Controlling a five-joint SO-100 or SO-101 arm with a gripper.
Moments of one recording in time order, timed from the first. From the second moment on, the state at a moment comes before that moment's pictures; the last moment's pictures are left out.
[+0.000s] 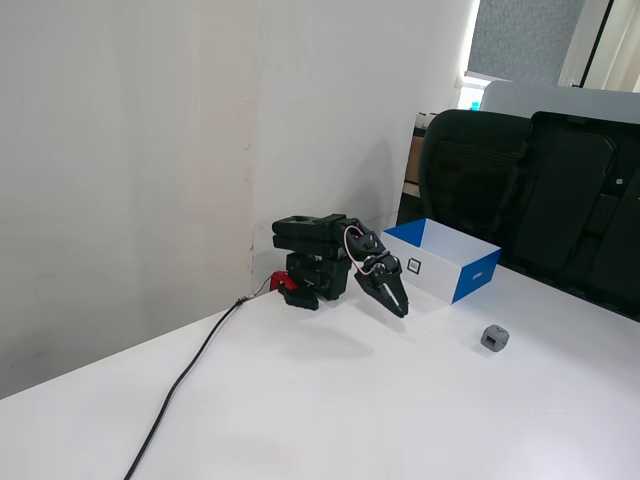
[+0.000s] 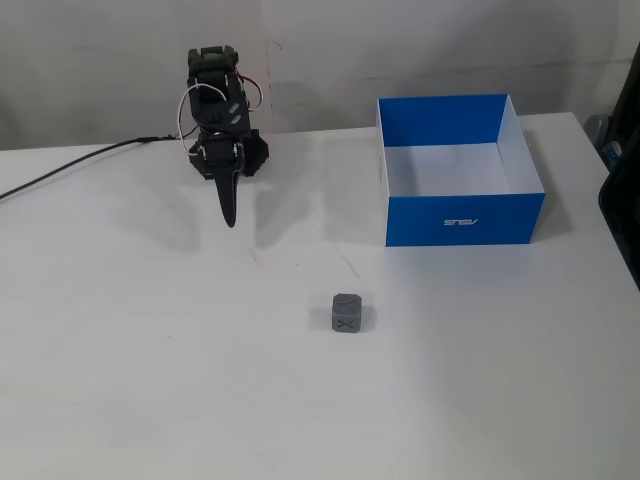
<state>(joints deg) 2.5 193.5 177.3 58.3 -3.9</state>
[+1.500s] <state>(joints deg) 6.7 193.5 177.3 58.3 -4.3</state>
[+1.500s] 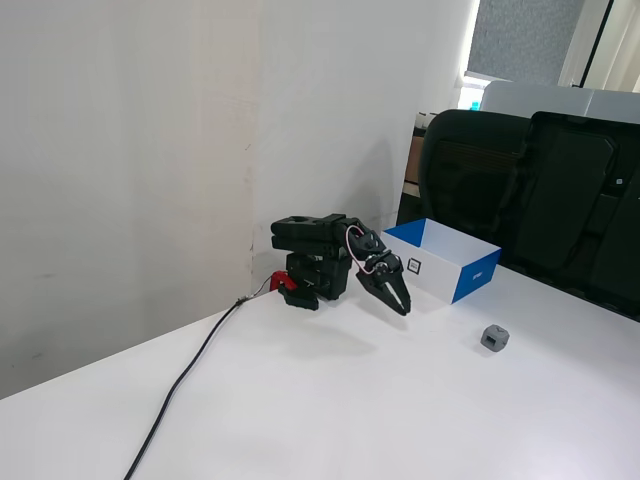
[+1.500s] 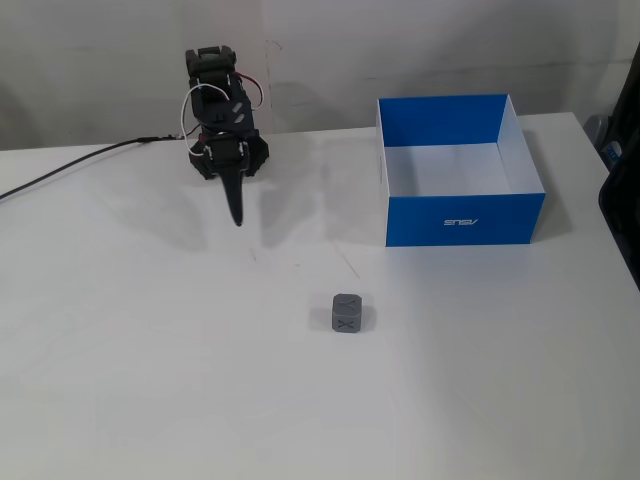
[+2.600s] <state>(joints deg) 22.0 143.6 141.6 65.6 -10.0</state>
